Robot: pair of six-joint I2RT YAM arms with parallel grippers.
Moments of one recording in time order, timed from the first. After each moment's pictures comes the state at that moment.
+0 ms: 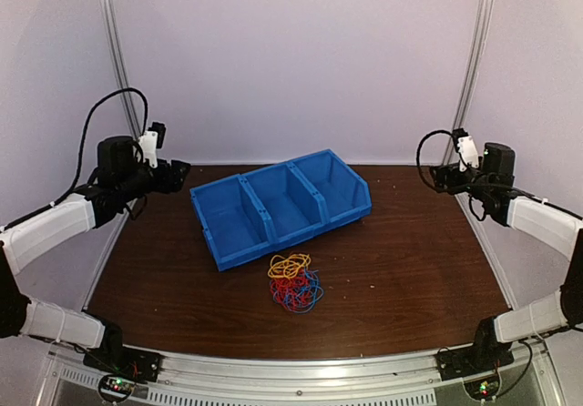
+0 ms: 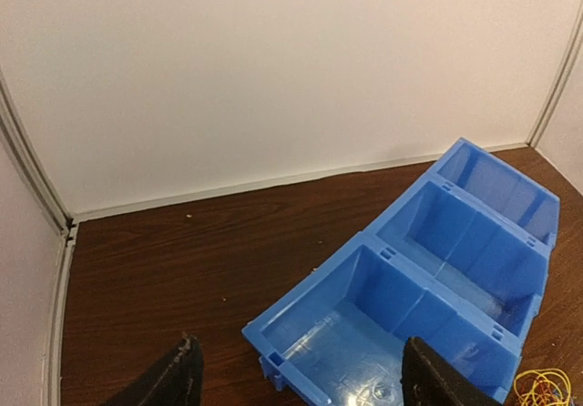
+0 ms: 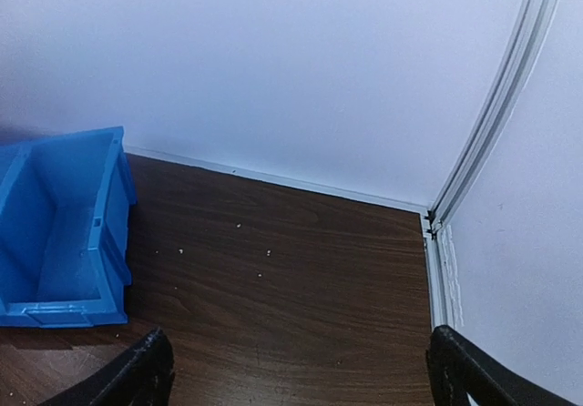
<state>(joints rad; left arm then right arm) -0.26 1.21 0.87 0.03 0.05 -0.04 0.00 1.25 0.81 0.16 -0.13 -0.14</state>
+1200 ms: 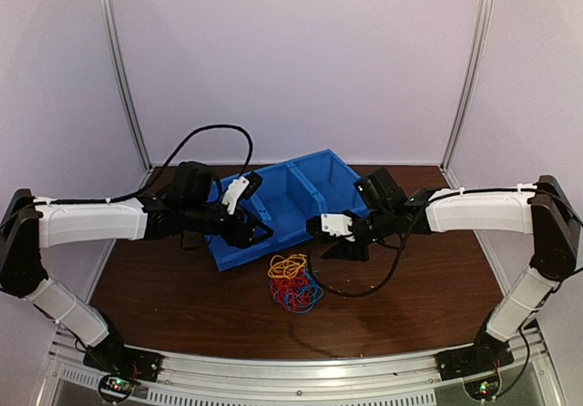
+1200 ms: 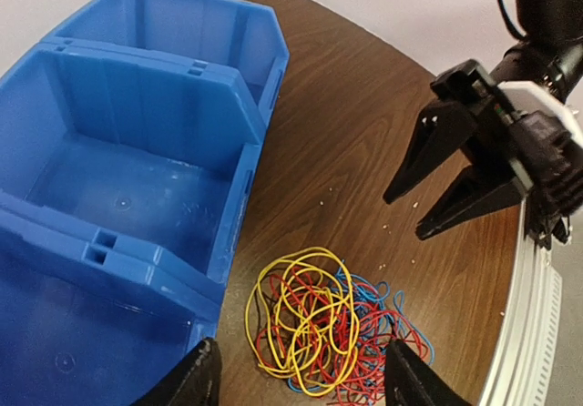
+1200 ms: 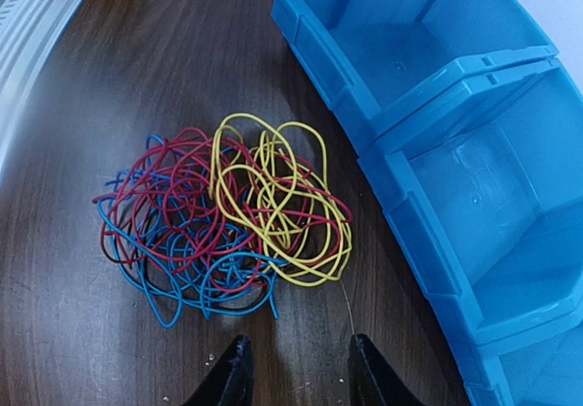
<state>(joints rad) -0.71 1.49 0.95 -0.04 0.39 -0.07 0.74 1.62 1.06 -0.26 -0.42 -0.76</state>
